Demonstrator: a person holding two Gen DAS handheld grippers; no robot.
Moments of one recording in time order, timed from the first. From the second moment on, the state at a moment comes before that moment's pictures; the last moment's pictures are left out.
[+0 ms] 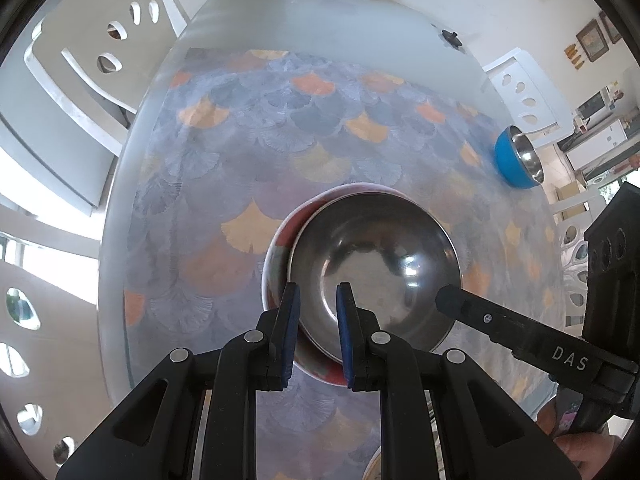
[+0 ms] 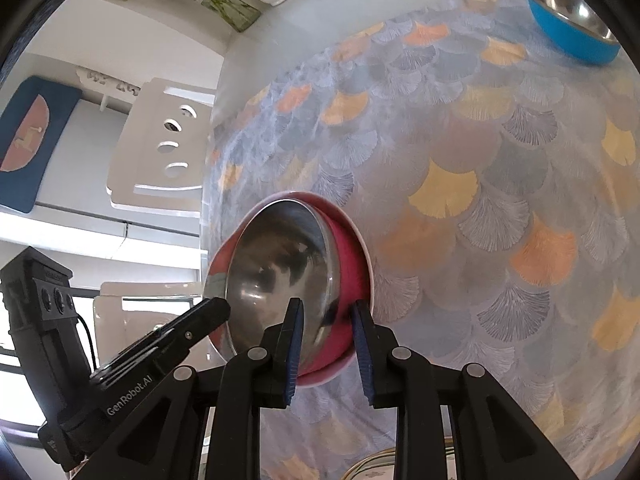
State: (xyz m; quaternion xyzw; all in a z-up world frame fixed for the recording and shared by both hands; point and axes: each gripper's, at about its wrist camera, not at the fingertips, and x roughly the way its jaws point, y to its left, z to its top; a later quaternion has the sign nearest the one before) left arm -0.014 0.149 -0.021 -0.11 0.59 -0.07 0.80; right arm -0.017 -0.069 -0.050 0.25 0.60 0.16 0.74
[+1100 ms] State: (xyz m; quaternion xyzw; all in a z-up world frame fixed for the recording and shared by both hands) left arm -0.046 0.137 -0.007 -0.10 0.60 -0.06 0.79; right arm -0.037 -0.084 -0.039 0.32 0.57 0.22 0.72
